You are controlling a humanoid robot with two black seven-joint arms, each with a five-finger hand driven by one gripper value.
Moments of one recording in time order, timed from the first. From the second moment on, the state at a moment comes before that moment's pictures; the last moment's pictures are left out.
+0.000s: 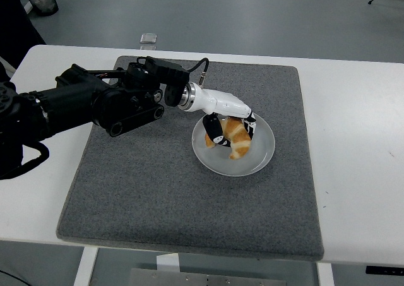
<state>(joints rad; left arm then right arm) -1.28 0.11 0.09 -0.71 1.39 -0.21 -0.49 0.02 0.00 -0.10 0.15 0.07 0.04 -0.01</state>
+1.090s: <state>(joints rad) -1.28 0.11 0.07 -0.68 1.19 -0.17 -0.49 0.02 0.00 -0.10 0.15 0.07 0.04 -0.01</state>
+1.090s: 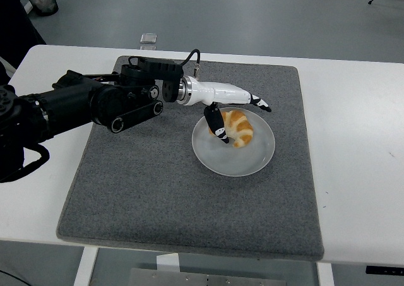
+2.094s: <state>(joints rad) -1.00 0.13 -0.39 -0.41 -0.26 -0.13 -0.46 0.02 0.00 -0.10 0.15 0.06 0.04 -0.01</state>
